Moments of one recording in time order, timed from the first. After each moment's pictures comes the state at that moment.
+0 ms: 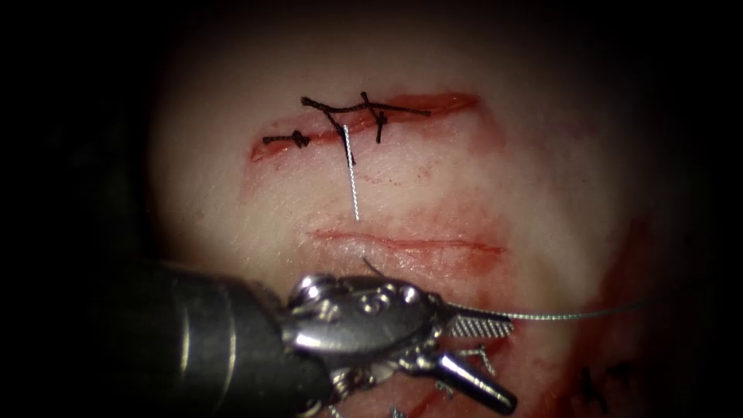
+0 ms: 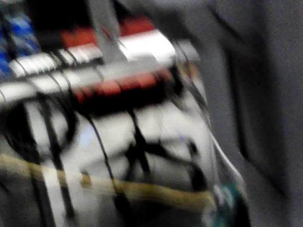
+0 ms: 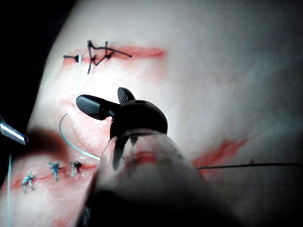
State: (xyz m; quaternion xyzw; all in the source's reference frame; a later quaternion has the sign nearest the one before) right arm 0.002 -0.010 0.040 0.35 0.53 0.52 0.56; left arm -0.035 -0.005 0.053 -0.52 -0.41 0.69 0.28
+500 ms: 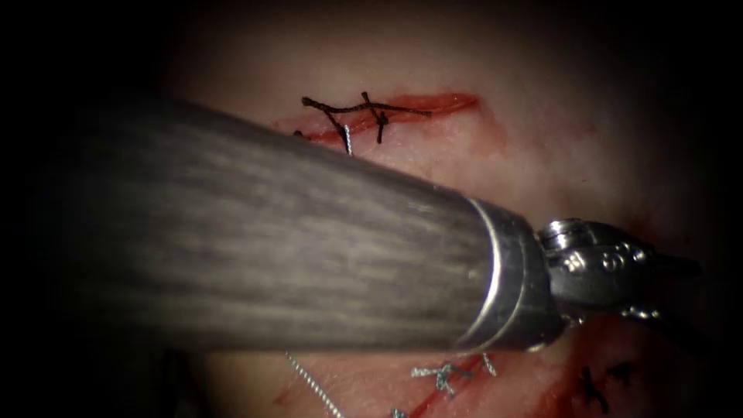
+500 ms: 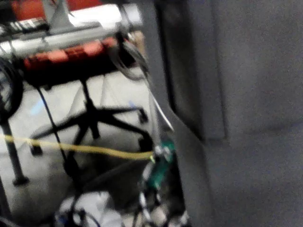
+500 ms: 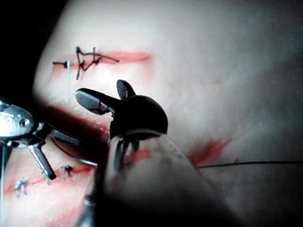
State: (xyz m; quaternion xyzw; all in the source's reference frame) right arm 0.000 -0.009 0.040 0.34 0.53 0.54 0.56; left arm -0.049 0.000 0.055 -0.48 -0.34 0.78 0.19
